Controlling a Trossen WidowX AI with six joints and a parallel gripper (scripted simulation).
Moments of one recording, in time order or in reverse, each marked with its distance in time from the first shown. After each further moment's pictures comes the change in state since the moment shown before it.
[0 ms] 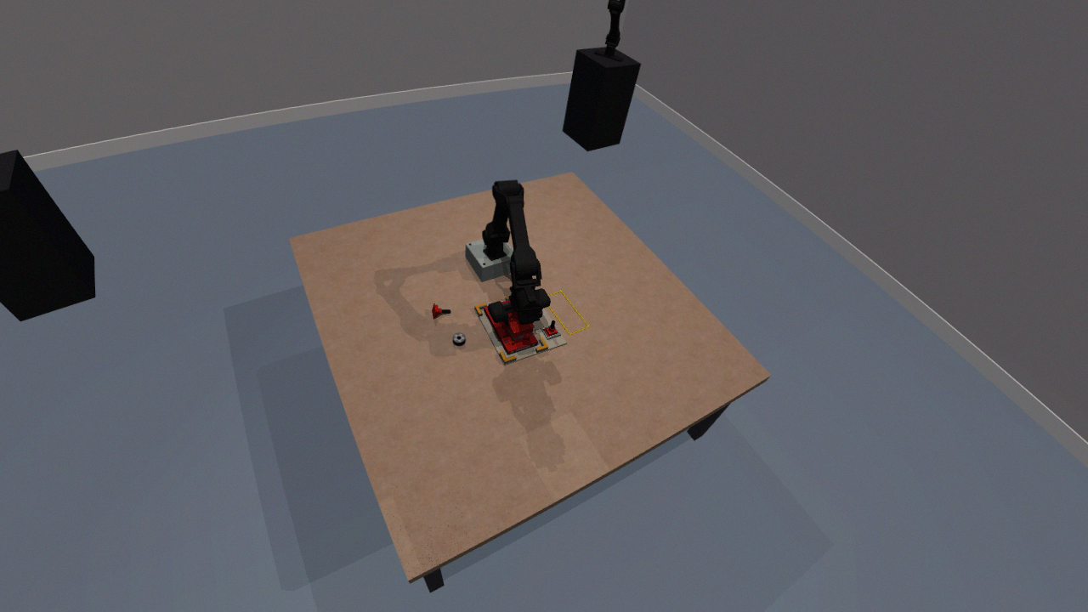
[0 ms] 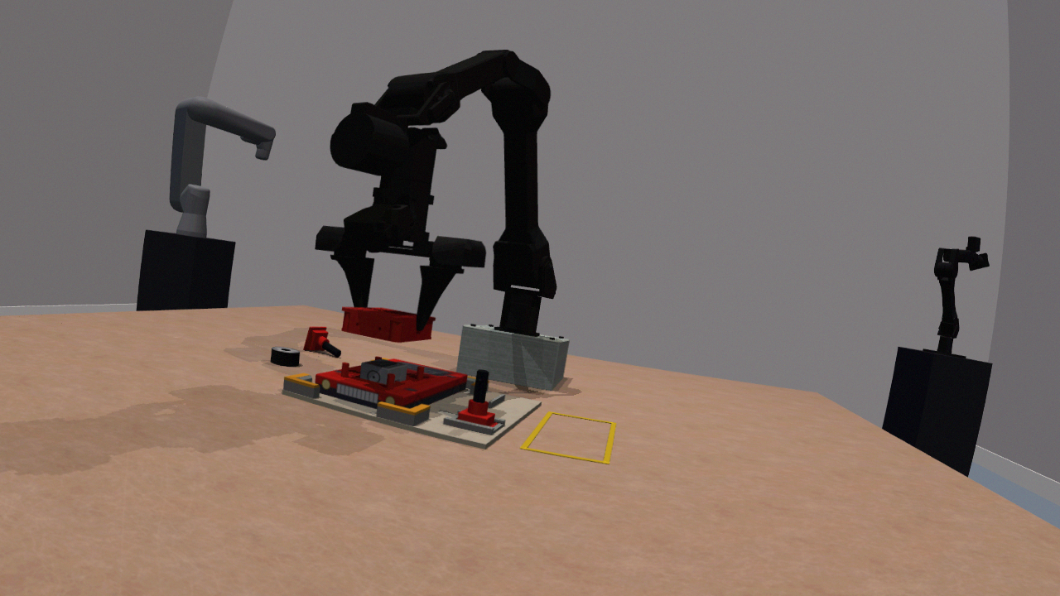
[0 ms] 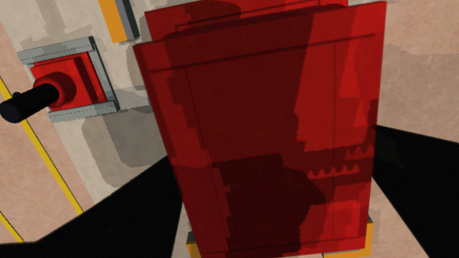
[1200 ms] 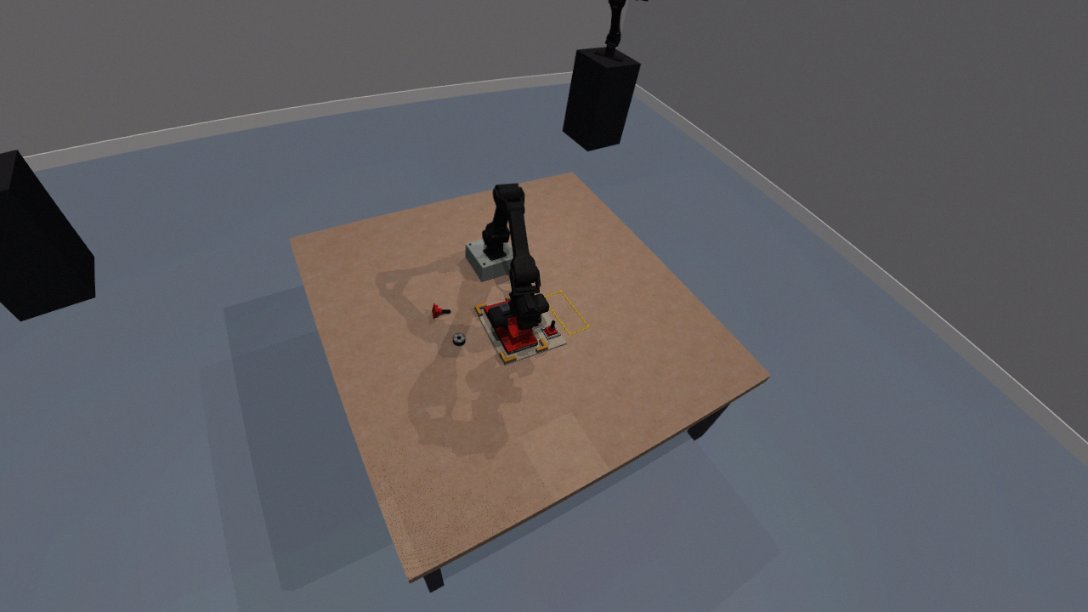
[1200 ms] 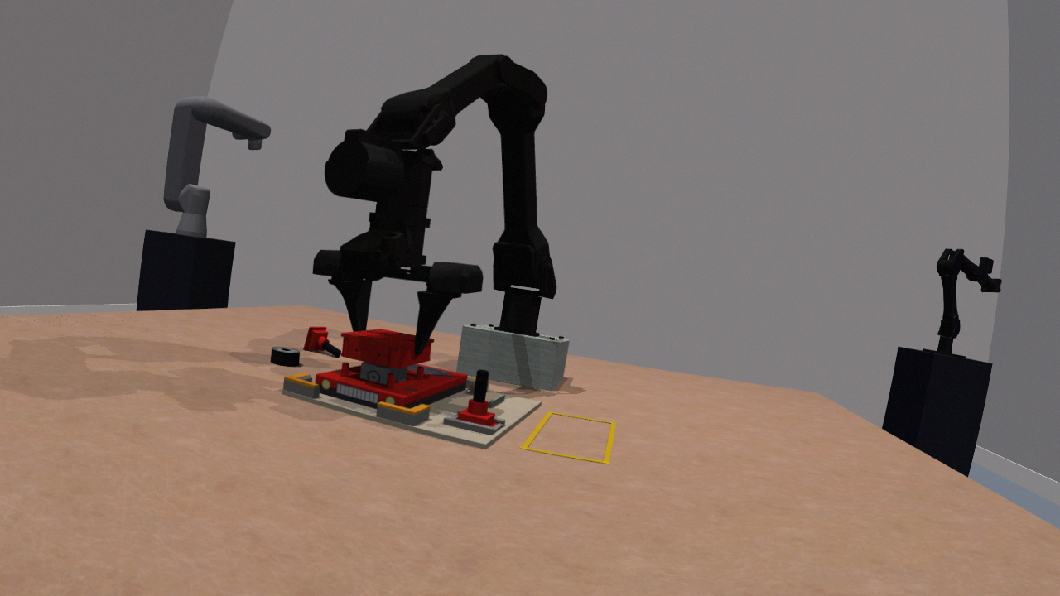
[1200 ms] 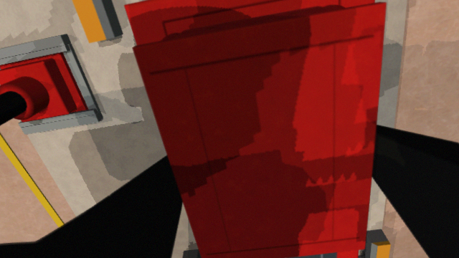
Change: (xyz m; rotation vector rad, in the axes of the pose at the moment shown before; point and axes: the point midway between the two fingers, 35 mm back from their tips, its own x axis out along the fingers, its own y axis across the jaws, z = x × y) arm 0.026 0.000 -0.001 0.000 0.017 0.003
